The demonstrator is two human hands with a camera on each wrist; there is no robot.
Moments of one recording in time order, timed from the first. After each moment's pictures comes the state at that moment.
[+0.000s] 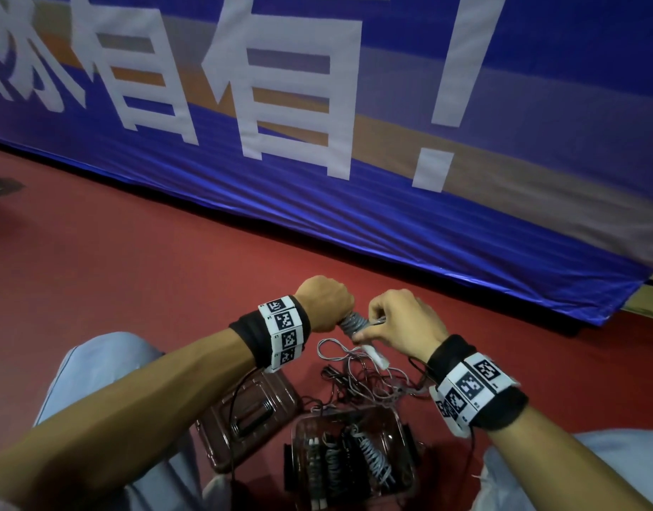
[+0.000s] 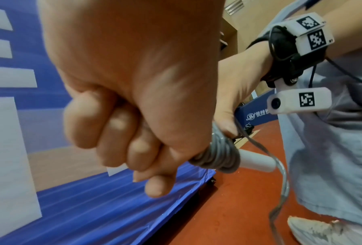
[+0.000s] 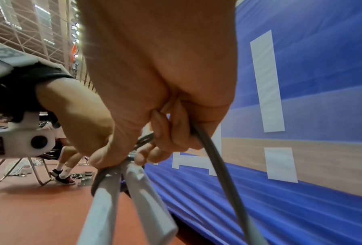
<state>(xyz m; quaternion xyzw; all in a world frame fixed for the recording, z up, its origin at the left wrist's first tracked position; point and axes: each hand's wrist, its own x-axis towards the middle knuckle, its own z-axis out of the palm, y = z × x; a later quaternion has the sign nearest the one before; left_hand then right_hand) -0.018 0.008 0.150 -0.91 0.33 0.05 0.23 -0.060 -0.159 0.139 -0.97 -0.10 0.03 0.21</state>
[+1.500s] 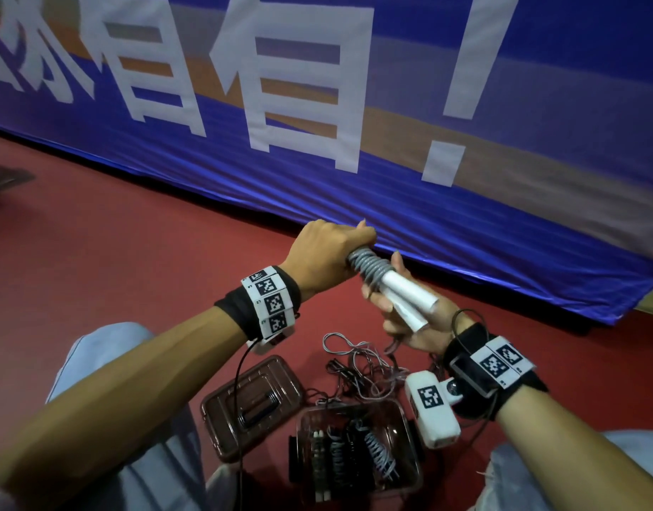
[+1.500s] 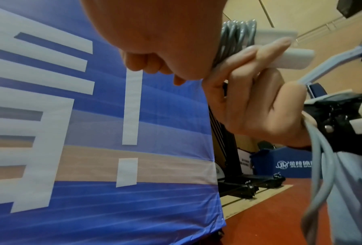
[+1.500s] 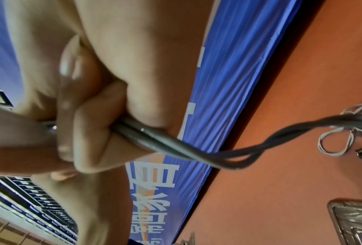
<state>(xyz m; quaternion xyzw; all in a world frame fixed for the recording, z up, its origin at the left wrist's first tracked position) -0.009 0.034 0.192 -0.85 0.37 -0.32 -0.18 -0.068 -0.152 0.173 -0.47 -0.06 0.33 0.82</state>
